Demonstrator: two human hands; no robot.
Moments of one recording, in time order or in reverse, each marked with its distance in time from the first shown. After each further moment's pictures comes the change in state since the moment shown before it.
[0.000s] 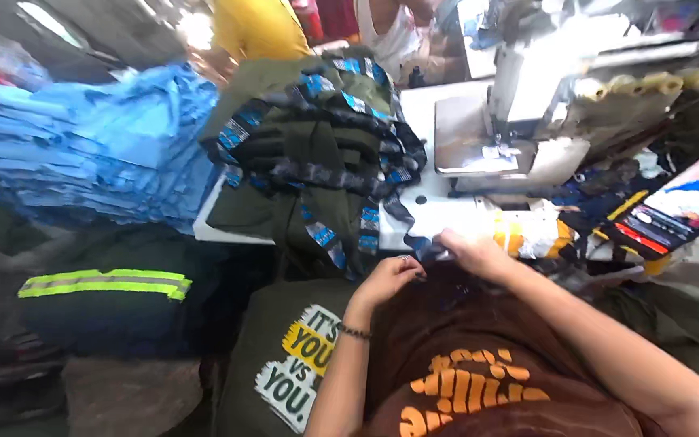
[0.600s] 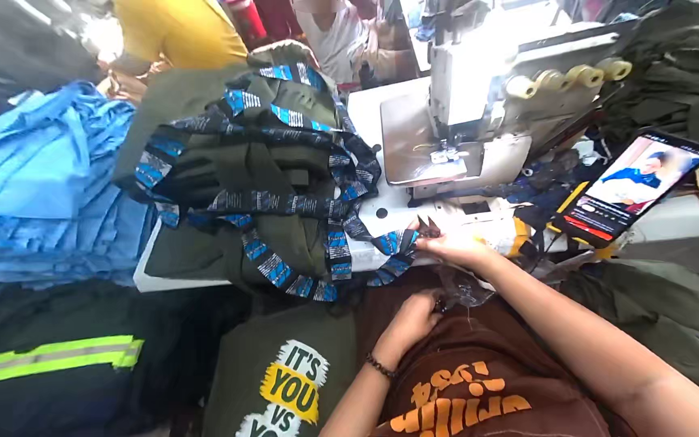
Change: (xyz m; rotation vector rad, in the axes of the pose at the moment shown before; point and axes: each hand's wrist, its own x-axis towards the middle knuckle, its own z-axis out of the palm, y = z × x) left_hand 0.038 -0.007 0.103 0.324 -0.277 -0.020; right_hand 0.017 0.021 -0.029 0.815 -0.049 0.492
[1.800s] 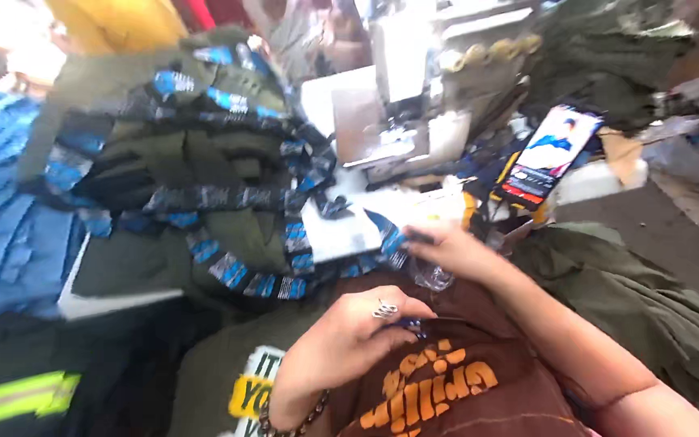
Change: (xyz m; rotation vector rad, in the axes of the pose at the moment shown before) left_hand -0.093 0.104 -0.098 -0.152 0.086 0.685; right_hand -0.094 -0.036 0.002 -0.354 0.140 -0.182
